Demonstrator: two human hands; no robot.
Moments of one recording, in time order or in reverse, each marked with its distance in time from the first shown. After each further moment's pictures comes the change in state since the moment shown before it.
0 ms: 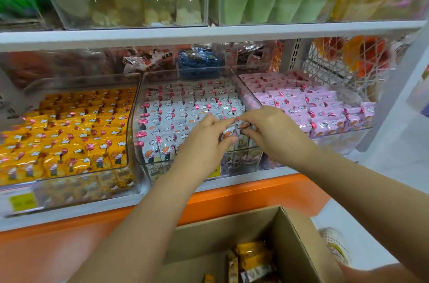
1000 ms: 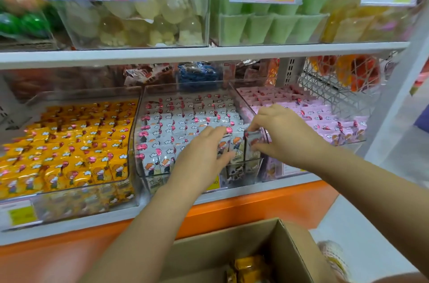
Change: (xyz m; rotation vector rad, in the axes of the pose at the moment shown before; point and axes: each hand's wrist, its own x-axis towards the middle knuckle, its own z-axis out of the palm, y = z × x) left_hand 0.000 -0.001 -0.004 0.073 0.056 0.028; right_hand 0.003 -0.004 -0.043 -0.168 -0.179 0.086
